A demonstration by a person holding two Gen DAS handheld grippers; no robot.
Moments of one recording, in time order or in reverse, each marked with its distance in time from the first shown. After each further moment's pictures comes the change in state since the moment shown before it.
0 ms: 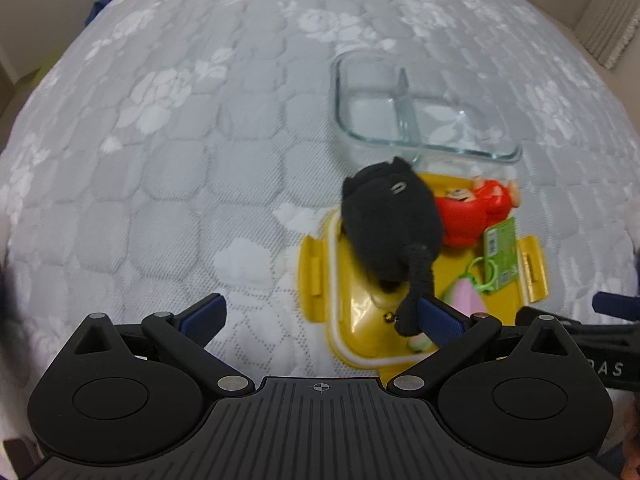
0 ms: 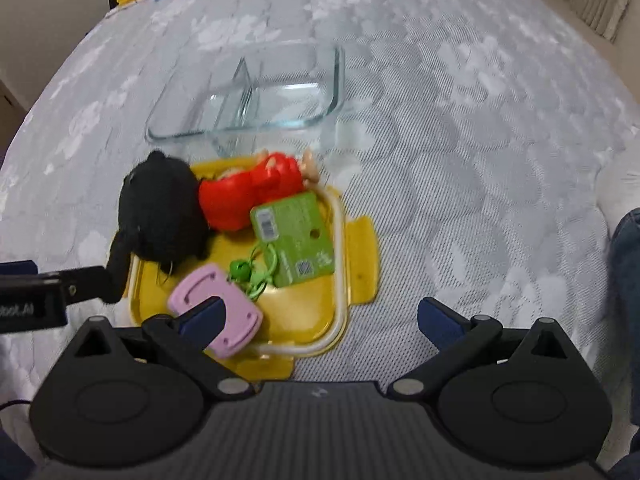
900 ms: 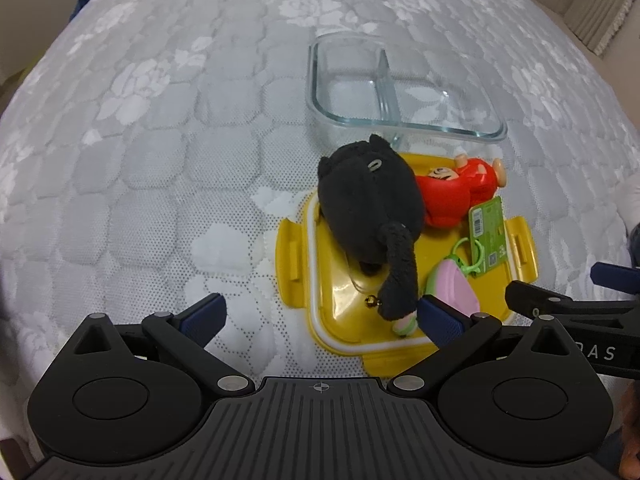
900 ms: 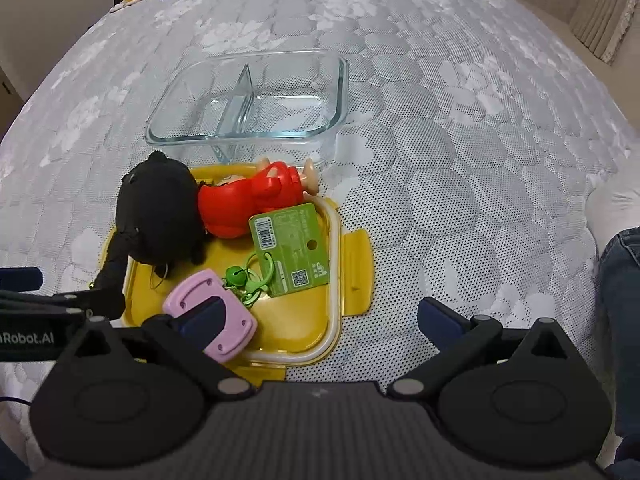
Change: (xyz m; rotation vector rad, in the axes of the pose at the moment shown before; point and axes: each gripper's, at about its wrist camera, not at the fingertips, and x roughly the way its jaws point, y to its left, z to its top) left arm 0.004 -0.012 -0.005 0.036 0.030 -0.028; right arm -0.002 0.008 0.002 -0.043 -0.031 -0.045
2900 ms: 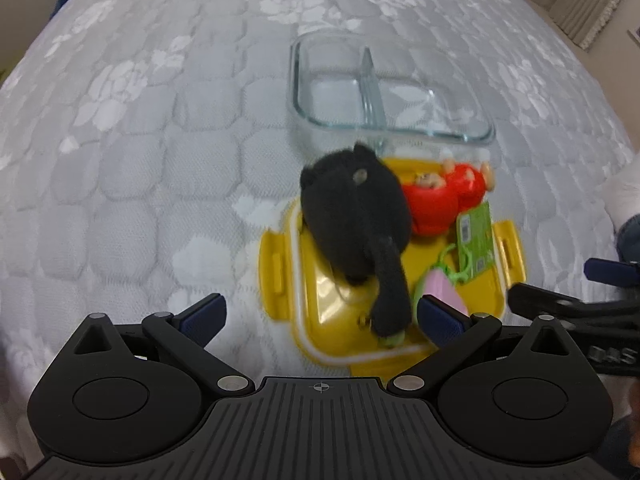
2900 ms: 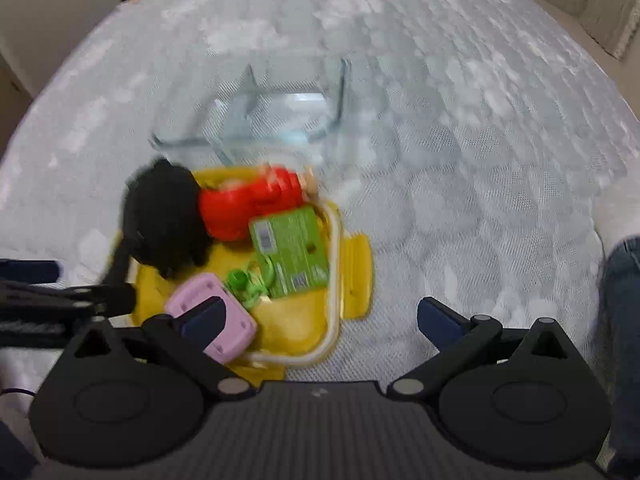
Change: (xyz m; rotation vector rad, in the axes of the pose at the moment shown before) left arm 0.008 0.002 0.024 0.011 0.008 -0.076; right arm -0.010 -0.011 0.015 -0.017 -0.001 0.063
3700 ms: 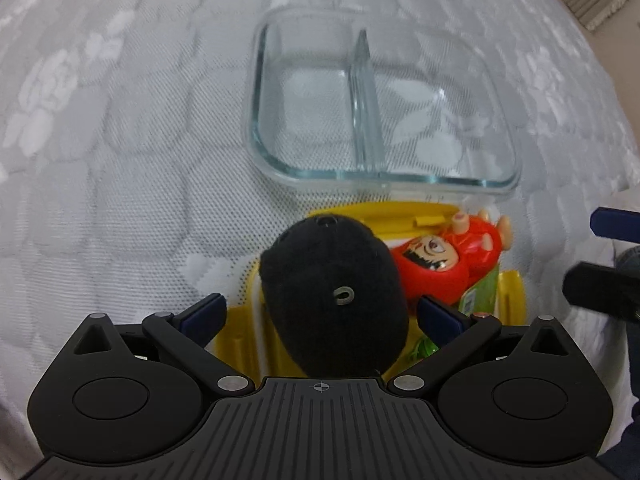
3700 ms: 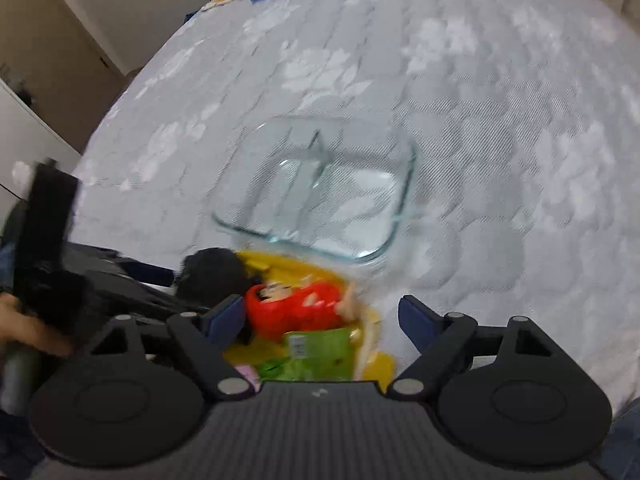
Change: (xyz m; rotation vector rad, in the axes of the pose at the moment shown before) left arm 0.074 -0.003 0.064 -0.018 0.208 -0.055; right arm 0.012 -0.023 0.095 -0.130 0.074 0.293
